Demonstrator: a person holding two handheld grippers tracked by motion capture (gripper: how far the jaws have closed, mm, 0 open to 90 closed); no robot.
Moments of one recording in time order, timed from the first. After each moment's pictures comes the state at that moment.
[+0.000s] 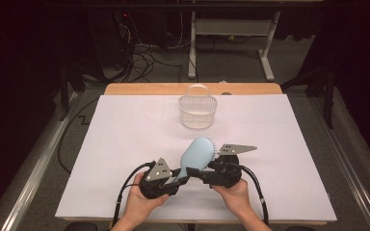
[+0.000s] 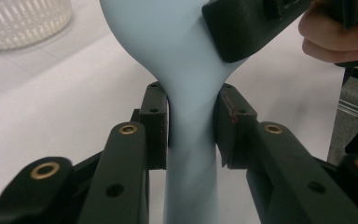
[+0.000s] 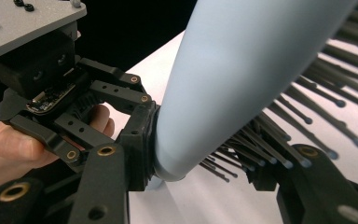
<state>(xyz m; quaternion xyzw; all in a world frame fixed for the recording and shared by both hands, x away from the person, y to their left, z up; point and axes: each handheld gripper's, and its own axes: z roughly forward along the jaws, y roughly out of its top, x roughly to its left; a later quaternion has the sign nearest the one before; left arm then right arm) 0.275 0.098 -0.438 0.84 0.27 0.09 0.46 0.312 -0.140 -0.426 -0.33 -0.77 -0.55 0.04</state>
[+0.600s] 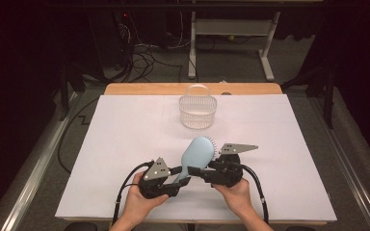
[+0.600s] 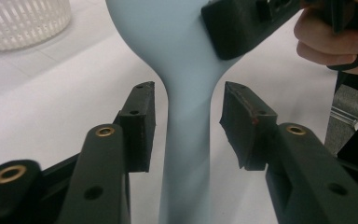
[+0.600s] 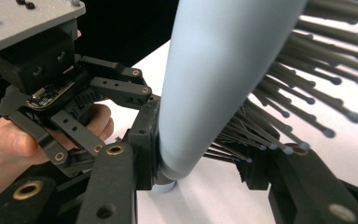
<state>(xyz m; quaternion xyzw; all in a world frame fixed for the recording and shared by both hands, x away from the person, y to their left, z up) 0.276 0.101 -0.438 0.84 0.27 0.09 0.47 0.313 -0.143 -0.424 -0.33 -0.77 -0.55 0.04</state>
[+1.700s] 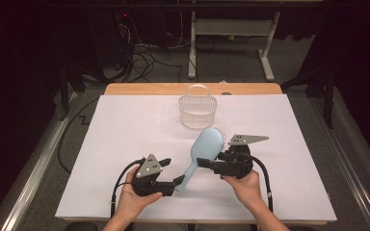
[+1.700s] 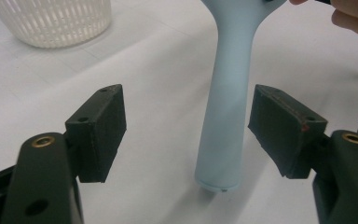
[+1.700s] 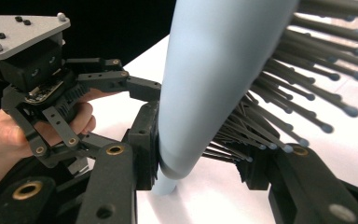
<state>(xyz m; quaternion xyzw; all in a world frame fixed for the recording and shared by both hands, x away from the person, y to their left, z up) 0.278 0.118 -0.434 0.82 0.31 0.12 0.47 0.327 -0.165 -0.404 -0.34 -0.78 -0.53 0.02</state>
